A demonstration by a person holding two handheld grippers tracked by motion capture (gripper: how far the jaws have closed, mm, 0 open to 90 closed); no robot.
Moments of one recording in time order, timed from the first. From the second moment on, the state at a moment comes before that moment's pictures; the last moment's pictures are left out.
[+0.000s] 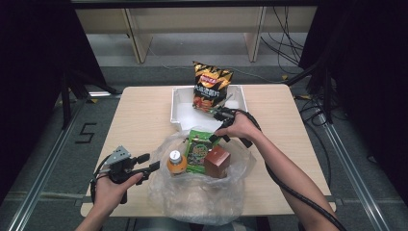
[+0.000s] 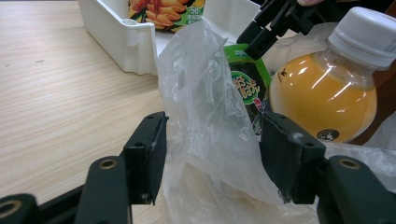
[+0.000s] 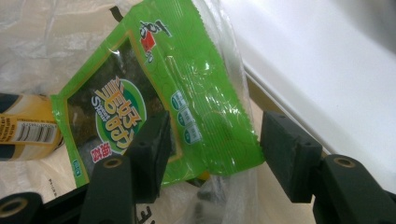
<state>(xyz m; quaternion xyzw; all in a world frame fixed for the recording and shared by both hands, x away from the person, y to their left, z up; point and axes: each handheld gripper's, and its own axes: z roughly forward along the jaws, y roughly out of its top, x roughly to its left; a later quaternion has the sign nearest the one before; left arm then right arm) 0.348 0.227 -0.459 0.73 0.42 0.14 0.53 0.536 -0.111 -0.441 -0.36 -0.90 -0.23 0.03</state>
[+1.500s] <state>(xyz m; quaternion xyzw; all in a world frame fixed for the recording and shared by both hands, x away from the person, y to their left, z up) 0.348 0.225 -0.458 0.73 0.41 0.14 0.53 0.508 -0.108 -0.384 -0.26 -0.94 -0.24 -0.02</state>
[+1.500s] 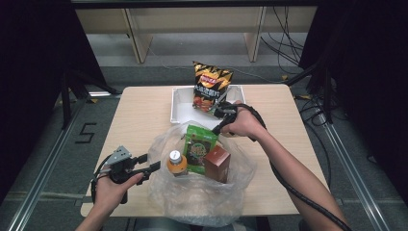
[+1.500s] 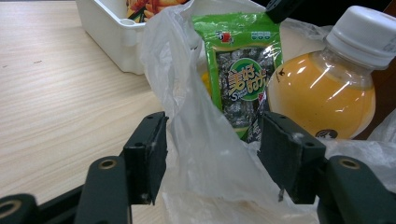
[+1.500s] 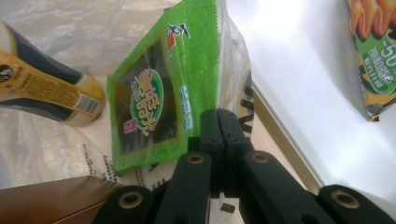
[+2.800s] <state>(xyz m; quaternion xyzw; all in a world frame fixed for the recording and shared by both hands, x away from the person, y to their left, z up) 0.348 0.225 -0.458 0.73 0.42 0.14 0.53 0.473 -0.098 -0.344 -0.18 -0.94 -0.27 -0.08</state>
